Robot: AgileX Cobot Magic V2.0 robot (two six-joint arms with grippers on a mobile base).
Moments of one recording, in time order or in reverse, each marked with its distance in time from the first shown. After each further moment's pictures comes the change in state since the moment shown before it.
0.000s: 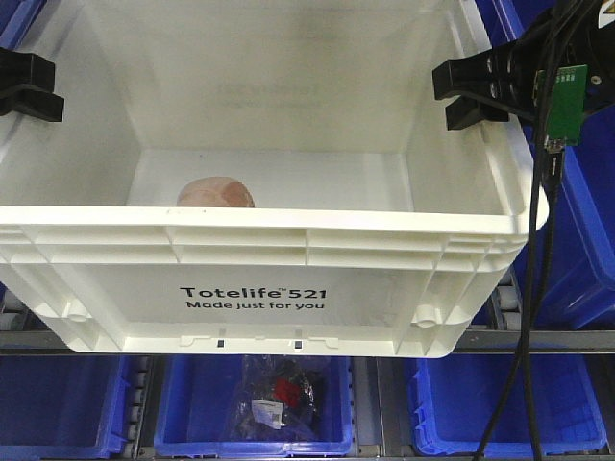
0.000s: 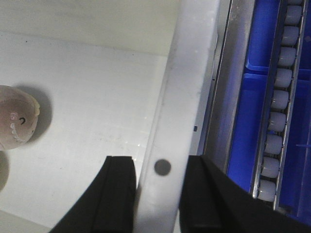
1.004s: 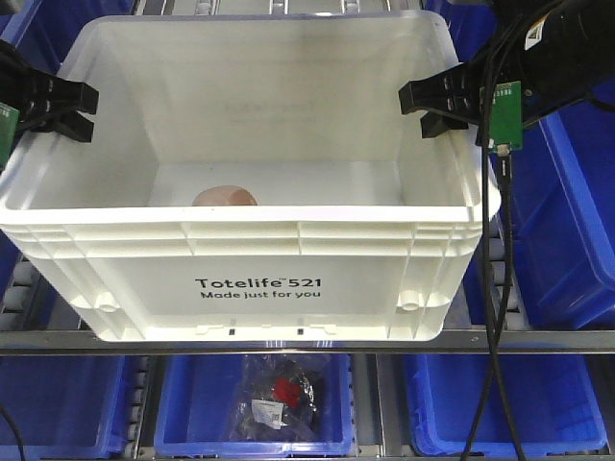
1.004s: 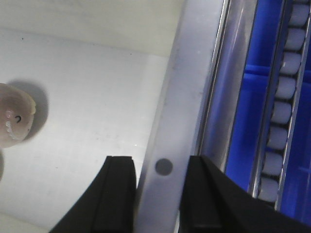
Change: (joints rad) left arm 0.000 0.191 0.000 0.019 -0.086 0.032; right arm -0.006 0.151 0.001 -0.026 -0.122 -0.033
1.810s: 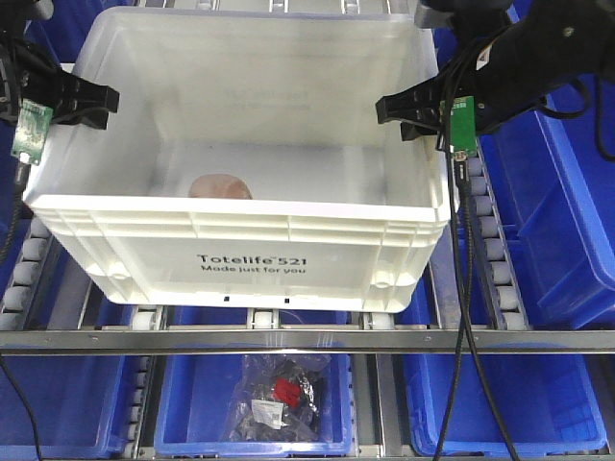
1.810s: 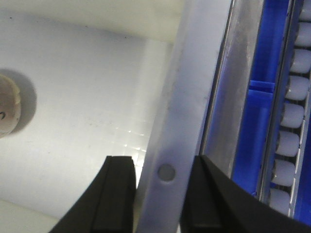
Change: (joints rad) left arm 0.002 0.125 -0.011 0.022 -0.191 0.060; right arm -0.004 0.149 -0.001 -0.025 -0.147 -0.014
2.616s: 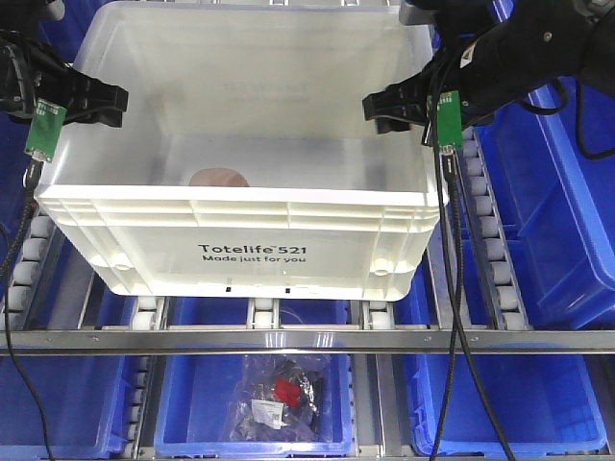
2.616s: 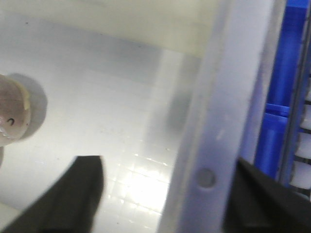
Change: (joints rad) left arm 0.000 0.039 -0.012 -0.022 -0.035 0.030; right arm 0.006 0.030 -0.011 0.019 -0.070 -0.043
